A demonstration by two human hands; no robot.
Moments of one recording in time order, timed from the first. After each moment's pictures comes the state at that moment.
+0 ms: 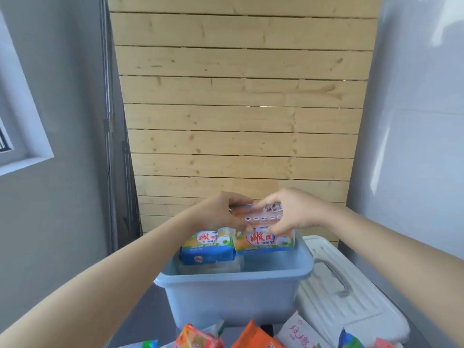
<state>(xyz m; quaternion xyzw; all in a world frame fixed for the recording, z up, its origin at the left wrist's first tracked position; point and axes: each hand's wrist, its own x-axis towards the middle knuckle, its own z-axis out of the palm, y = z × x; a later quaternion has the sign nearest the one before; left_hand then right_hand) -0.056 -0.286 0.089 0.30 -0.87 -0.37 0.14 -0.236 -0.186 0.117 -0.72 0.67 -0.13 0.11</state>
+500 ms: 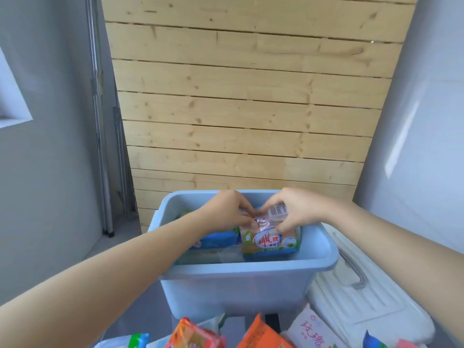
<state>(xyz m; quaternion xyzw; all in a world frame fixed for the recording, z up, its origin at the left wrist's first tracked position) -0.074 -0.308 0.028 0.35 -0.88 -0.29 0.15 -0.249 -0.236 0.060 -0.73 0.67 -0.02 0.12</state>
